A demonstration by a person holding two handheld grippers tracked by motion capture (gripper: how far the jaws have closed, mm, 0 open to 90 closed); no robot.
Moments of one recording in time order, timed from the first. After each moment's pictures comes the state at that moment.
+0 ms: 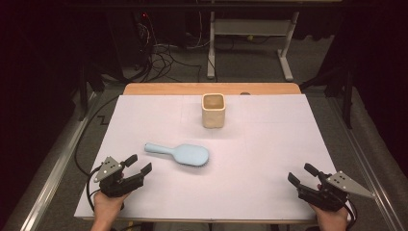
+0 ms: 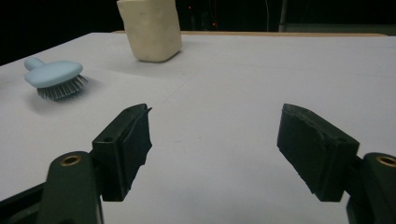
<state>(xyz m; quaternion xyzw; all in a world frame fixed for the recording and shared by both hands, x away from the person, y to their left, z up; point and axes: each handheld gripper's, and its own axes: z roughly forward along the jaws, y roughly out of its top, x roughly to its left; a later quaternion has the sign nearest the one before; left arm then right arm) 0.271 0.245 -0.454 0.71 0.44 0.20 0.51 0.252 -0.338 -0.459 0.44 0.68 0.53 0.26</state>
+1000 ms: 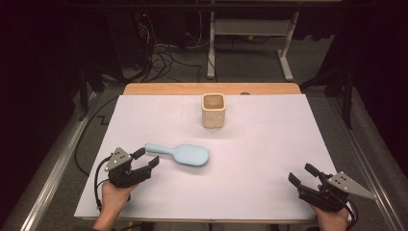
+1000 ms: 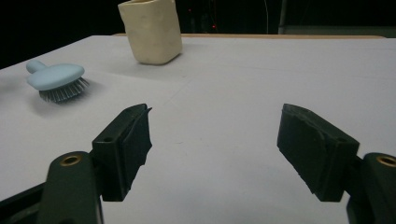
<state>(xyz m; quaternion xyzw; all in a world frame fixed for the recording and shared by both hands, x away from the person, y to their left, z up) 0.294 0.227 -0.445 0.73 0.43 0.20 0.50 0.250 -0.338 -0.458 0.44 0.68 0.53 0.27</state>
